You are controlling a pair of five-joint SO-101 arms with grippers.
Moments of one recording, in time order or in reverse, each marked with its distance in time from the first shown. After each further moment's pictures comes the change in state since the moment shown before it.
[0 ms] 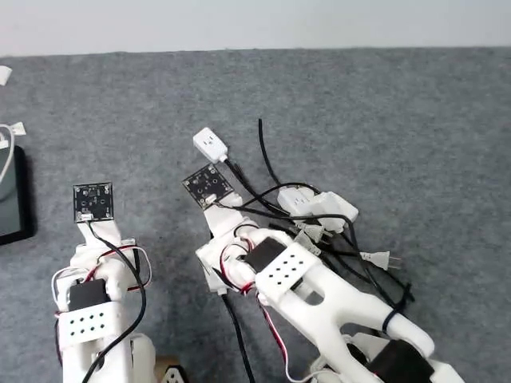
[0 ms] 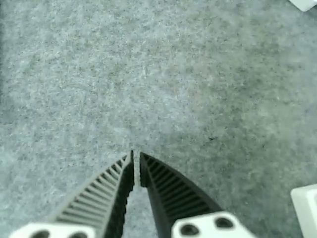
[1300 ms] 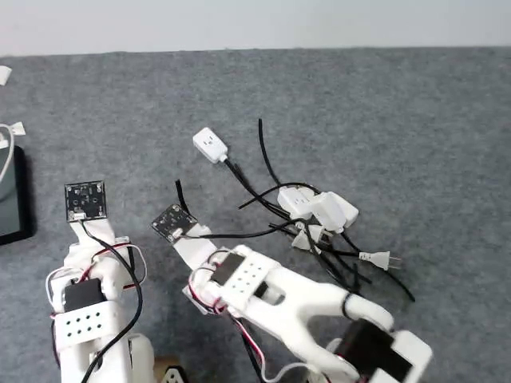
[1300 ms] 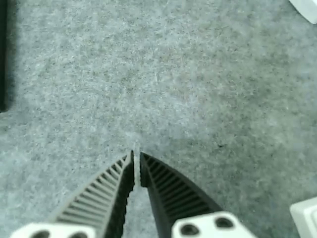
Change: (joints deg) left arm -2.0 0.0 -1.3 0.0 0.0; right arm -10.0 15.3 -6.6 5.6 -0.6
